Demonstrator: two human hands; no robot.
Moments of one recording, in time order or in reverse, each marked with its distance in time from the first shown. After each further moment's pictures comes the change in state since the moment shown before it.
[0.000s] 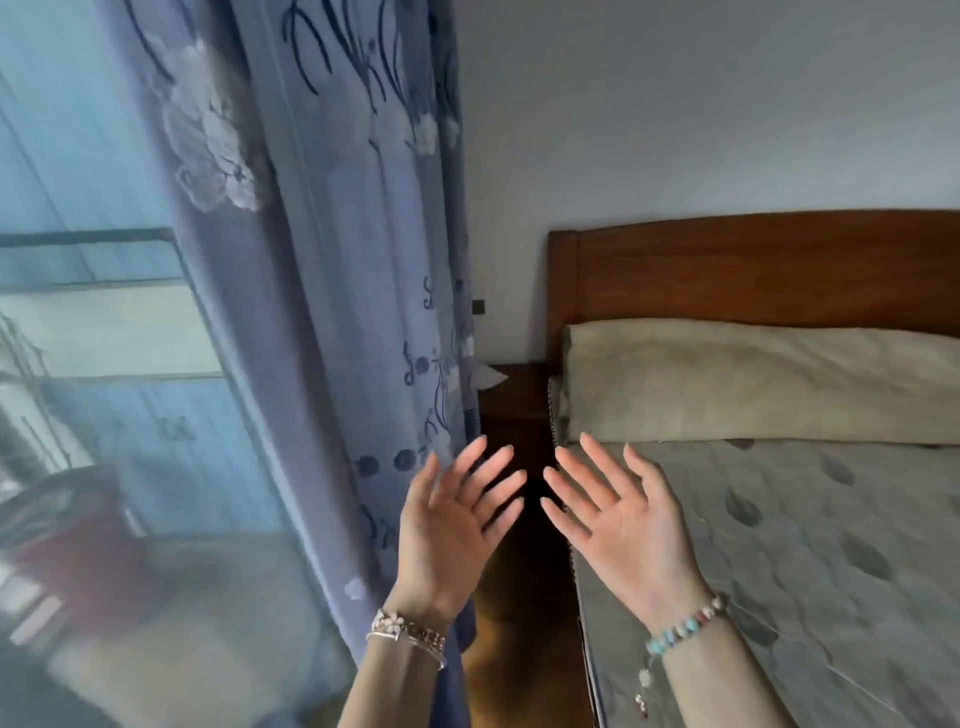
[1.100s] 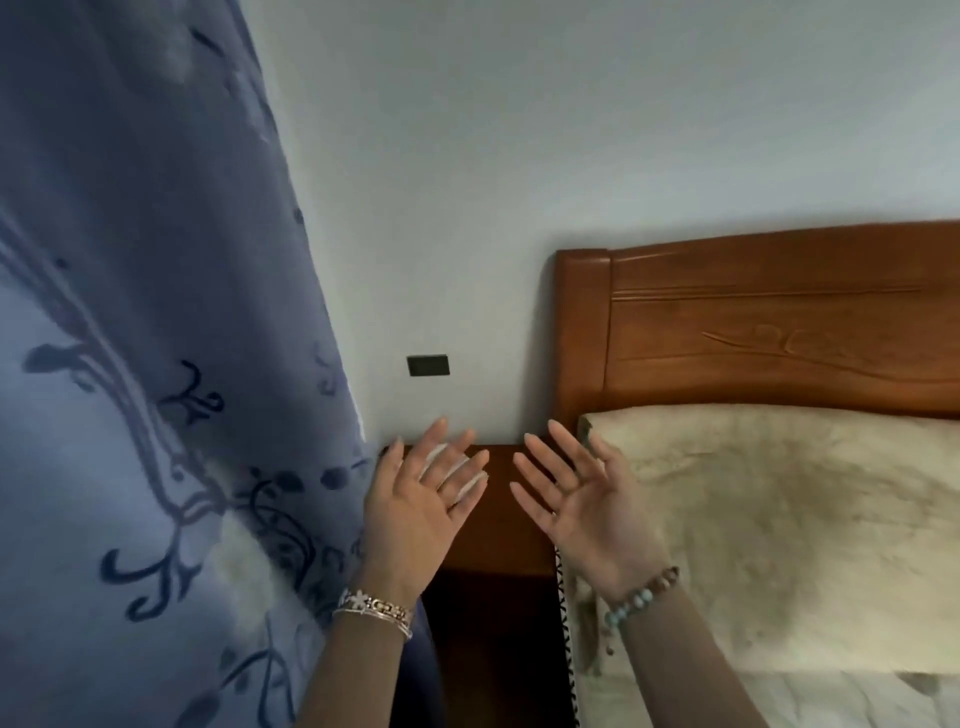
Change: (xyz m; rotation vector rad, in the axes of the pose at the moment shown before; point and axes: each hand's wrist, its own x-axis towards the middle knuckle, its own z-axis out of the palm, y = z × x) left_hand 0.818 0.108 -0.031 -0.053 0.084 -0.021; right_hand 0.795 -0.206 -0.021 -0.010 0.083 0.072
